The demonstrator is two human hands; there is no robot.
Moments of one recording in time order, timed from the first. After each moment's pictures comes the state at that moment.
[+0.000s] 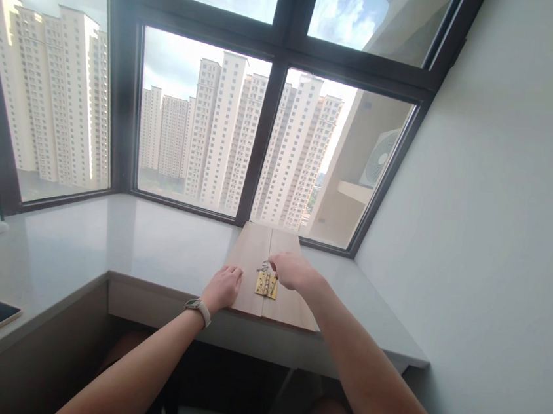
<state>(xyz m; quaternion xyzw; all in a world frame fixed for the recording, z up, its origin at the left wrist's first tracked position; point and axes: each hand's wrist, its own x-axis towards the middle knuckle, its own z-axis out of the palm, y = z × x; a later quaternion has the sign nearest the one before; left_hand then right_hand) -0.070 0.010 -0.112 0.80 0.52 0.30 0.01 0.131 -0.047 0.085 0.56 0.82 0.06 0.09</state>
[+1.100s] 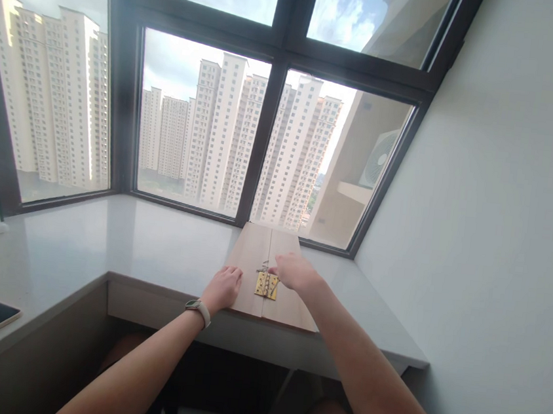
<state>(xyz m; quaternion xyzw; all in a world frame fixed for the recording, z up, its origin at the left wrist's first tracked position) -0.070 0.015 -0.118 0.80 0.51 0.31 0.00 0.135 -0.041 0.080 0.61 0.79 0.06 0.08</state>
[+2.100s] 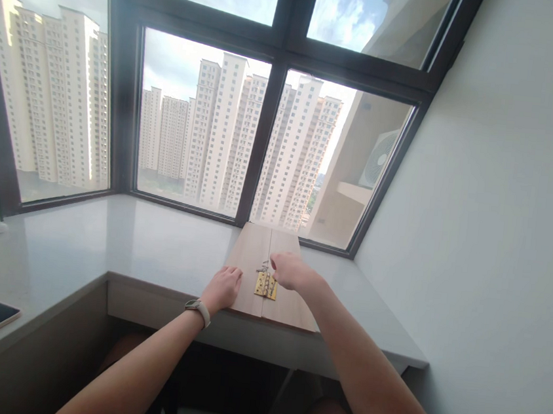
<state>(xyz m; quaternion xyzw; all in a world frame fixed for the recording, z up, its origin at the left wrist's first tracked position) -0.071 0.015 -0.118 0.80 0.51 0.31 0.00 0.133 -0.046 0.082 0.58 0.81 0.04 0.06</state>
